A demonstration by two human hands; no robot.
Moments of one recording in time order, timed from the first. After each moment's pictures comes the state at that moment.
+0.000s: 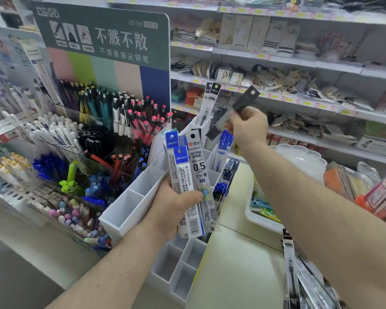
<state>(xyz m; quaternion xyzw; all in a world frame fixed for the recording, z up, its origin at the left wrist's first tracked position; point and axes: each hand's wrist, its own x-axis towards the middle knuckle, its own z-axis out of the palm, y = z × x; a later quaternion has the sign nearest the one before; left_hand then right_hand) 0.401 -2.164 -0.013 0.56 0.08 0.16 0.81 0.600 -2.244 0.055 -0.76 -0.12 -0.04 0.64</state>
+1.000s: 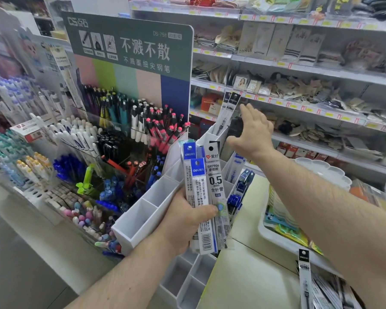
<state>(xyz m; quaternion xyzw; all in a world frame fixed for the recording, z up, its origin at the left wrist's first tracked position) 0.403 -2.161 -0.016 0.58 0.09 0.15 0.80 0.631 -2.224 0.046 -0.92 -0.29 -0.11 0.23</state>
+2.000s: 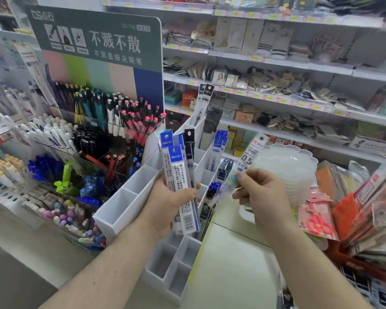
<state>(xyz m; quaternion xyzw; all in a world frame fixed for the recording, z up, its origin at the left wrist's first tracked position) 0.402 -2.163 -0.015 0.57 0.12 0.17 0.79 0.481 -2.330 0.020 -0.68 -0.06 0.10 0.73</state>
